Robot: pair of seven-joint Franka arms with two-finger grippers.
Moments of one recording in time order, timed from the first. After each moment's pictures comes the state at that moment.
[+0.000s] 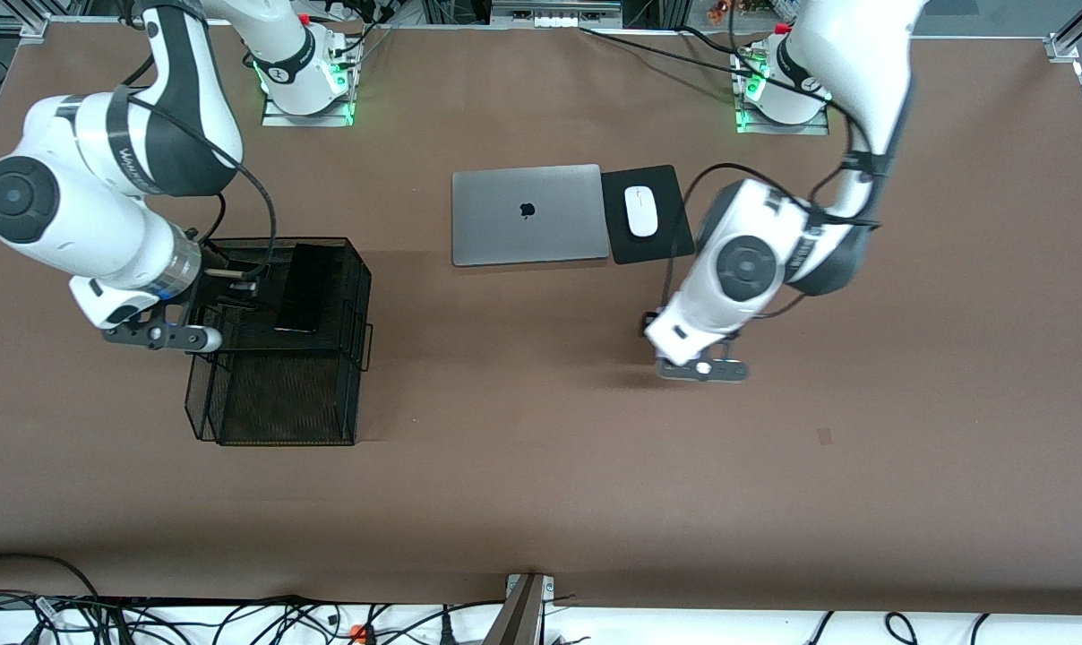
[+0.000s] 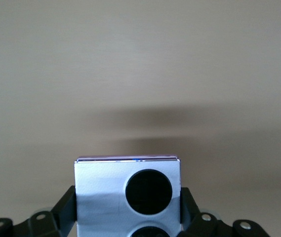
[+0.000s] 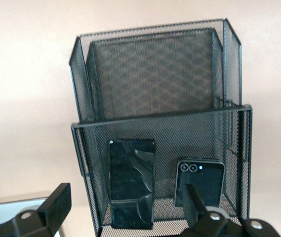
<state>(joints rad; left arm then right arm) -0.50 0.59 0.01 -1.59 -0.06 2.10 -0.42 0.65 0.30 -0.55 -1.66 0.21 1.84 0.16</state>
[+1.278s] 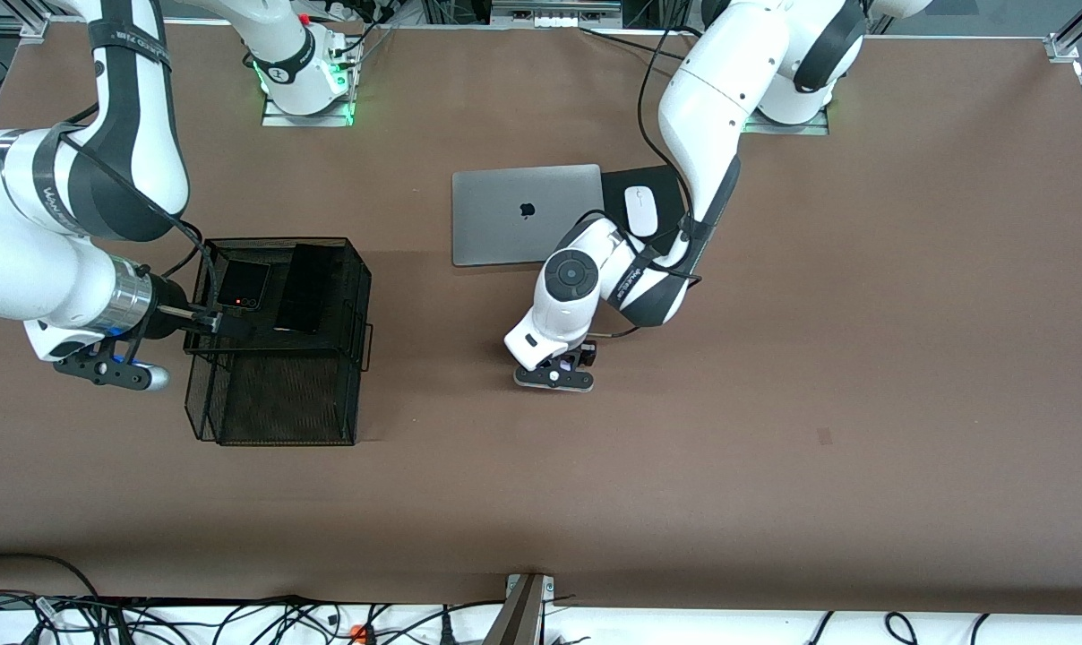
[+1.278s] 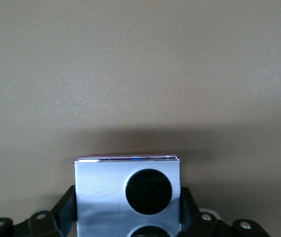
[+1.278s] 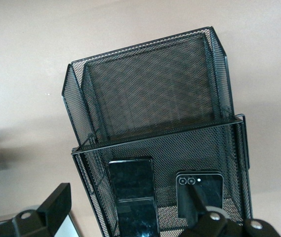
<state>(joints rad) -0.69 1.02 0.02 -1.17 -0.06 2.30 -0.62 0.54 0.41 -0.55 -1.51 0.32 1.75 0.16</state>
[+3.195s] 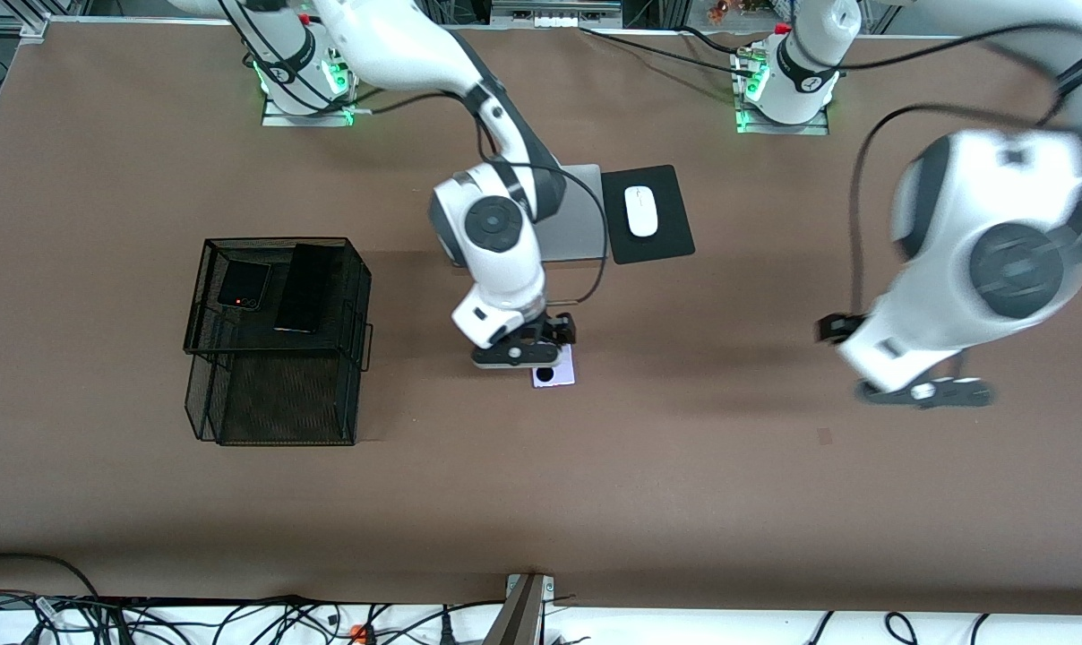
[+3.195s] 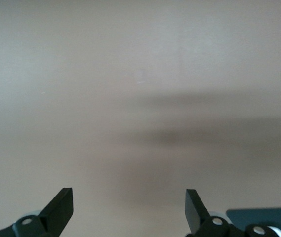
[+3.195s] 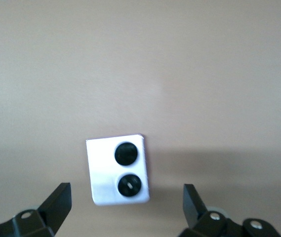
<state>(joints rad) -0.31 0.48 0.19 -1.17 0.10 1.46 -0.09 0.98 0.93 -0.40 -1.21 0.33 2.29 0.56</state>
